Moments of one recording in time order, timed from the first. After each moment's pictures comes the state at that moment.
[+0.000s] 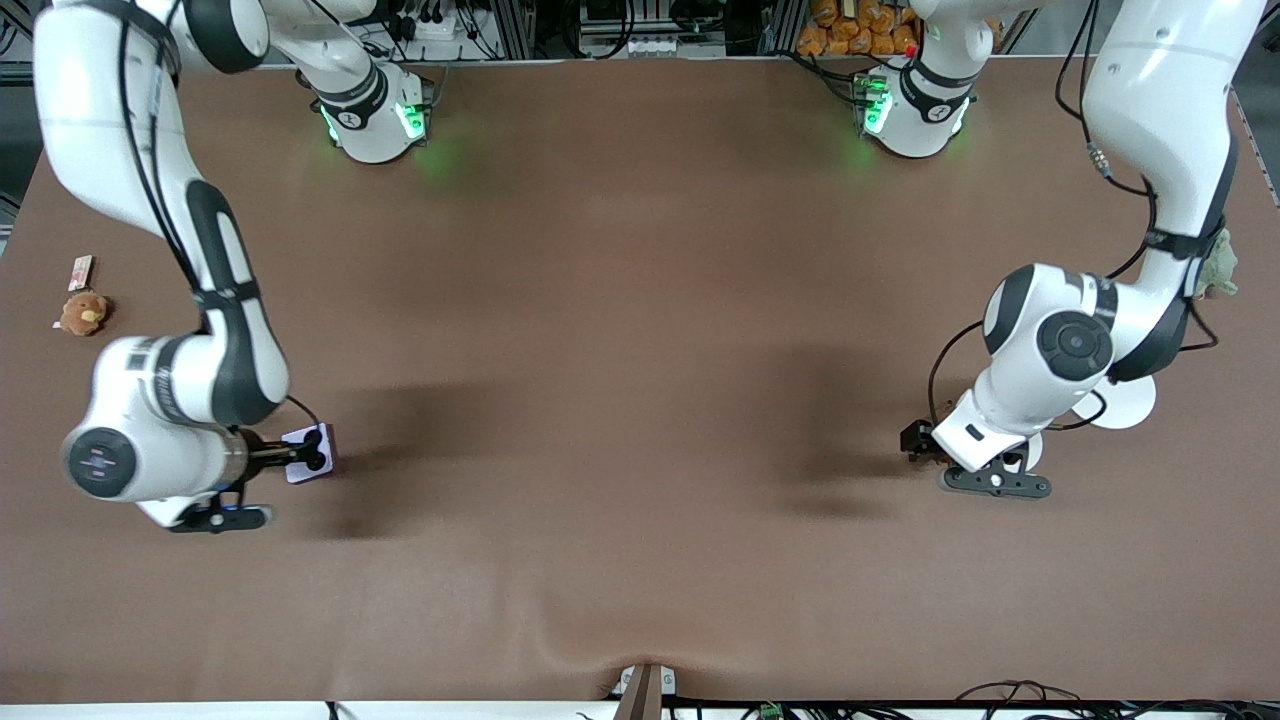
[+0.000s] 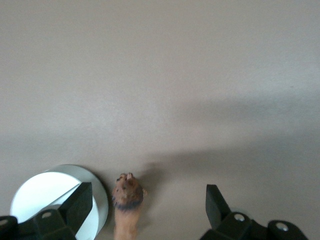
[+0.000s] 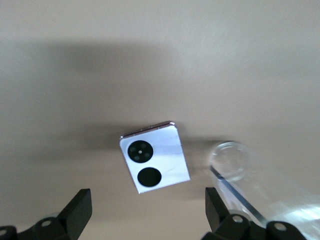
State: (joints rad) left arm 0.16 0.49 -0.37 -1.78 0.34 2.38 -0.24; right arm 0.04 0.66 -0.06 -1.40 -0.04 1.89 -0.04
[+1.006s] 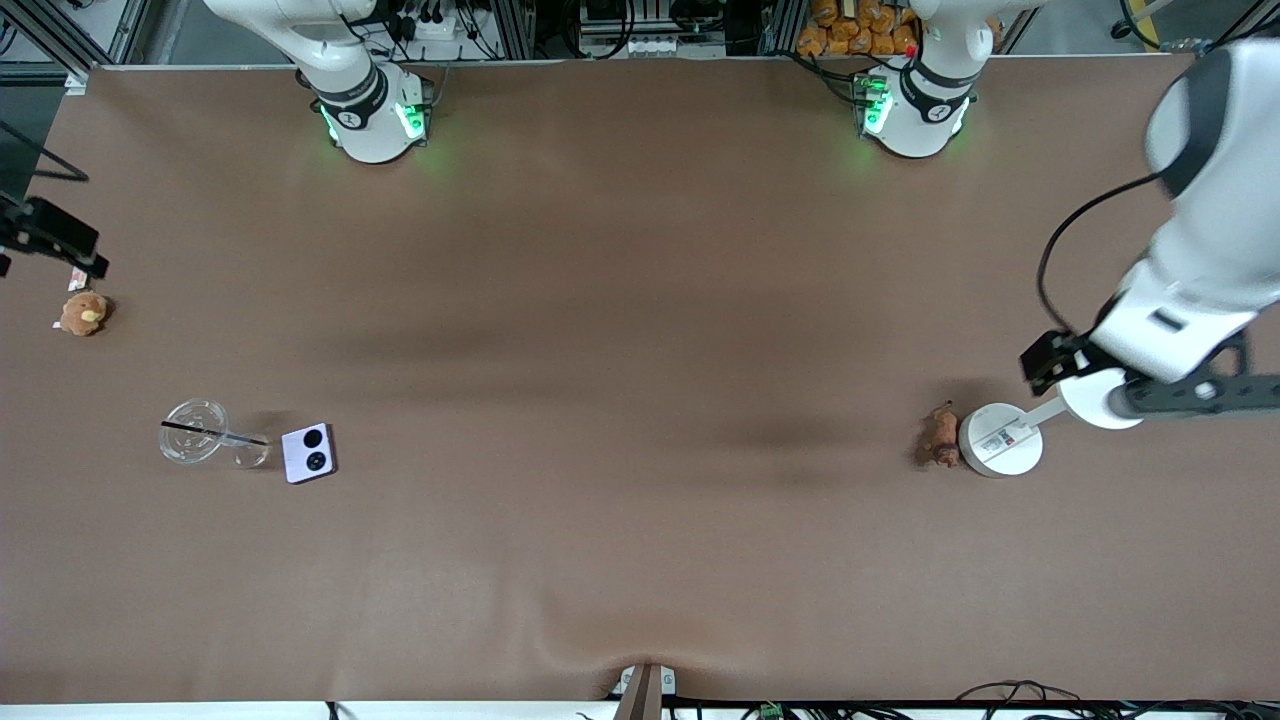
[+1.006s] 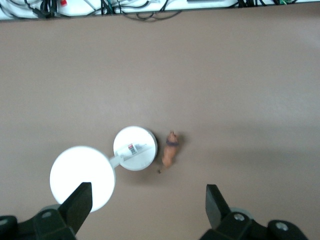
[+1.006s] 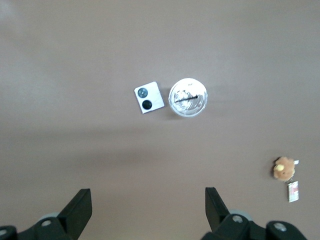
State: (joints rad) left arm 0.20 0.20 -0.40 -1.46 0.19 1.77 -0.23; right arm -0.01 -0.01 -0.07 -1.49 0.00 1.51 -0.04
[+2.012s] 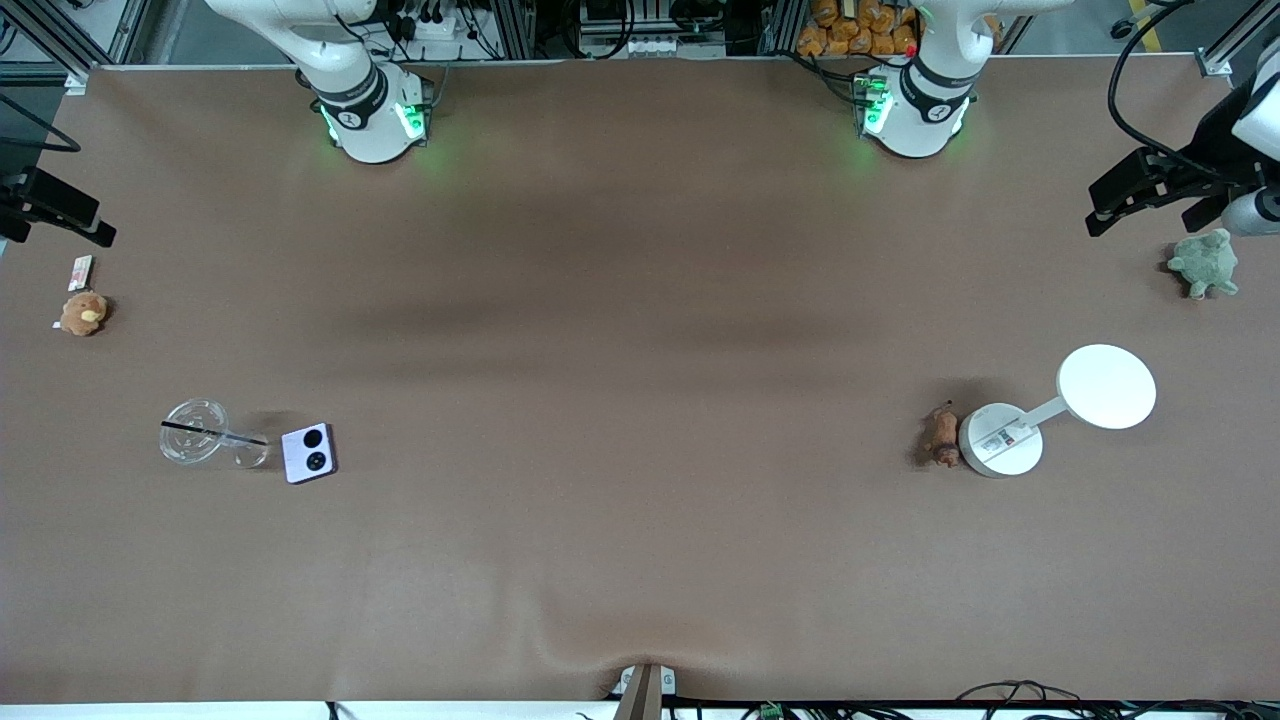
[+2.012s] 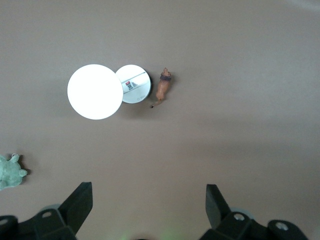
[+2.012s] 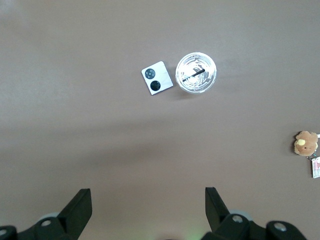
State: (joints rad) left arm -0.03 -0.06 -0.07 -1.53 0.00 1.50 -0.15; right arm -0.04 -0.05 -0.07 -1.54 0.05 1.46 -0.01
